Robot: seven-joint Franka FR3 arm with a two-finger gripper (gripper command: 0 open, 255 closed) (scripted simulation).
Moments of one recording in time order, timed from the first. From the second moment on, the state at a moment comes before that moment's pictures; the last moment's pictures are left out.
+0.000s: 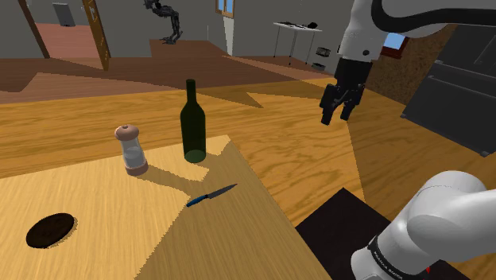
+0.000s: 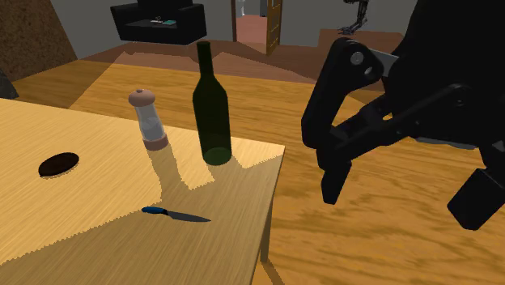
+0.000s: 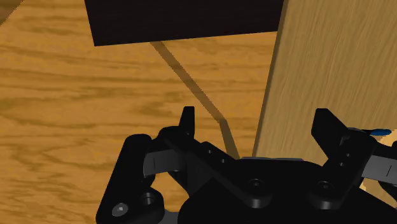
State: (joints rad) arm 0.01 -0.74 -0.01 -2.39 0.08 1.54 0.07
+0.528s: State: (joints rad) arm 0.09 -0.60 0.00 -2.42 0.09 1.75 -0.10
